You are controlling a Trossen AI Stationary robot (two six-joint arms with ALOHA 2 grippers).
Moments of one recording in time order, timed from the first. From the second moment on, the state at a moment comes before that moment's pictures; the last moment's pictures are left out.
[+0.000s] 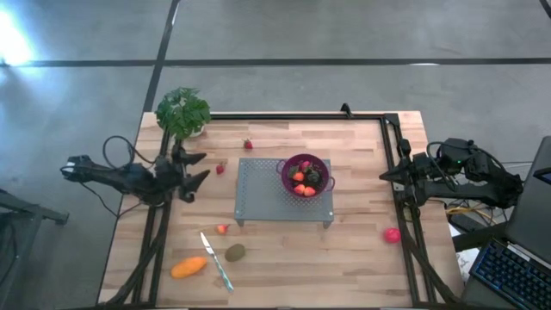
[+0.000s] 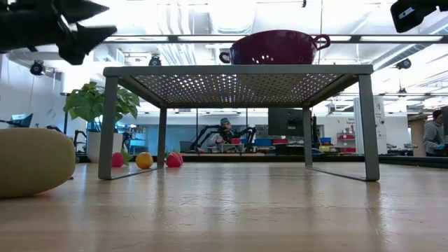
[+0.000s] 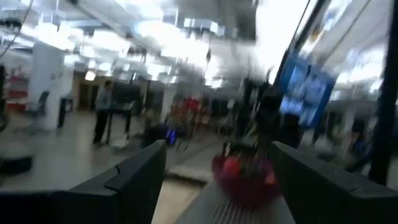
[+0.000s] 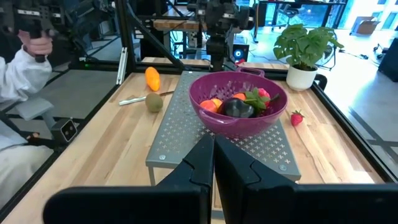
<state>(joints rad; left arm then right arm) -0.25 0.25 0.05 0.55 -0.55 0.08 -0.12 0.19 0.70 -0.74 -0.23 -0.03</state>
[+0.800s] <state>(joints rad) -0.17 0.65 0.60 -0.72 -0.80 -0.21 -0.12 0.19 0.70 -0.74 -0.23 -0.03</state>
